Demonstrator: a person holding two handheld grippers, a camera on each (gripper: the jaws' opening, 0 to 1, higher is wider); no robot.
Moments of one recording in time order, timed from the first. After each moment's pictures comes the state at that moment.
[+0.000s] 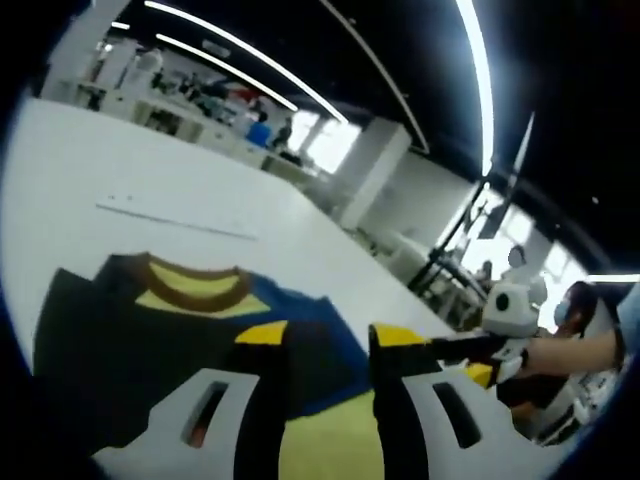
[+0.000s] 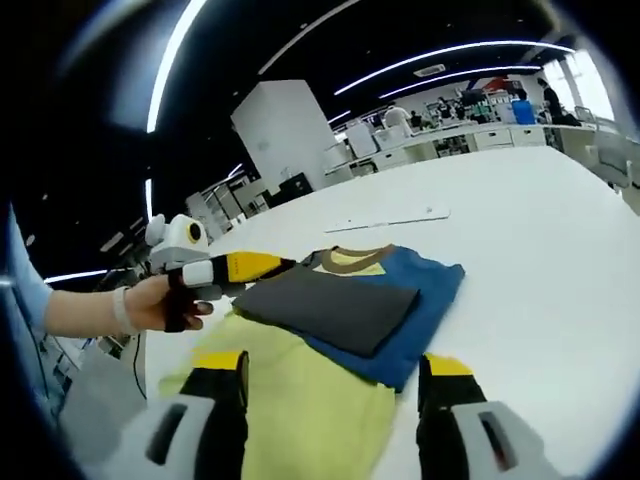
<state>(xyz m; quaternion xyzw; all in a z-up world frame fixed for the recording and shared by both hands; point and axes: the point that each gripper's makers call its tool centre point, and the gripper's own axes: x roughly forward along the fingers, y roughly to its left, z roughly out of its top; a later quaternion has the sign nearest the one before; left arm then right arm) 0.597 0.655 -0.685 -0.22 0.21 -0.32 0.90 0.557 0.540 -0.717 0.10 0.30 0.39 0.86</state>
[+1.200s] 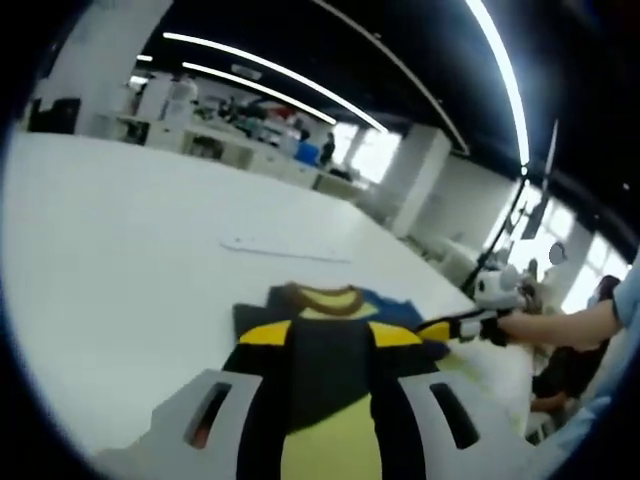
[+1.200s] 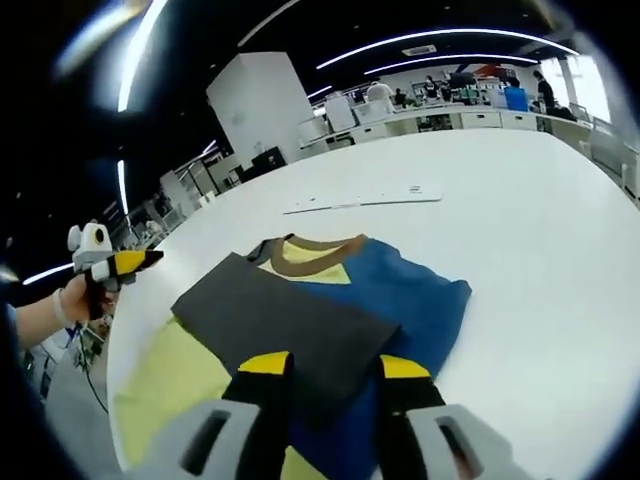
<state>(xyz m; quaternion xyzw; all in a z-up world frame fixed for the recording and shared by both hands) 0.590 0.812 -0.671 -0.17 0.20 -0.23 0.94 0.627 0.552 -0.763 0.07 0.35 0.33 0.87</state>
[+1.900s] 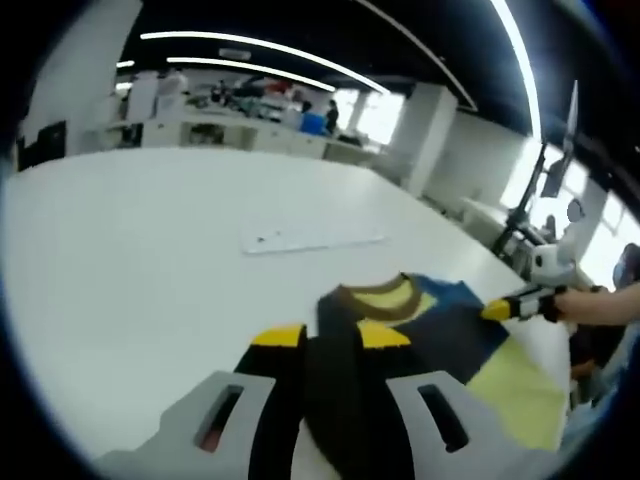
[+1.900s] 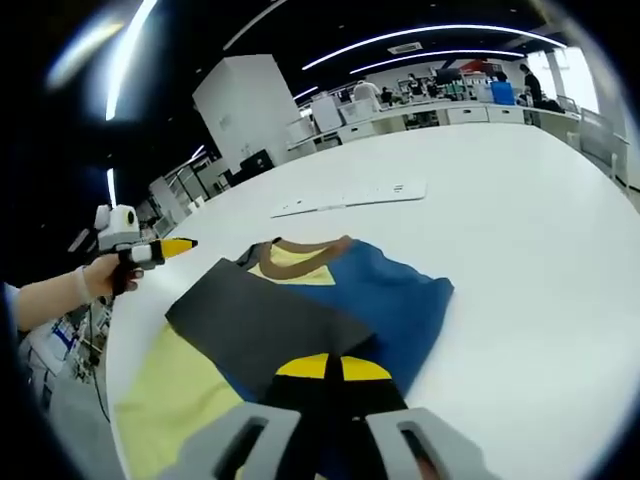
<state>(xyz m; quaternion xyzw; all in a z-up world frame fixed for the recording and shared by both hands) 0.669 0.814 -0.714 -0.06 0.28 -0.24 0.93 0.626 0.543 -0.761 0.08 0.36 0.32 0.87</state>
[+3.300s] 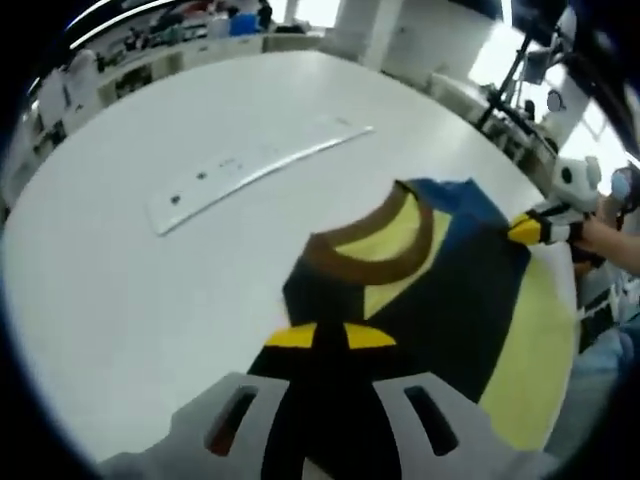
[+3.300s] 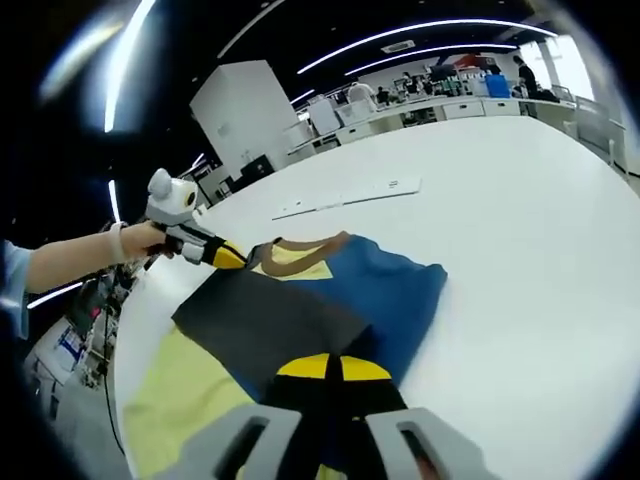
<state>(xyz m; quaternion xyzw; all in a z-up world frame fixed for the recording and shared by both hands) 0.681 0.766 -0.768 0.09 0.47 -0.34 0.81 0.618 0.541 -0.762 0.11 0.36 0.32 0.87</state>
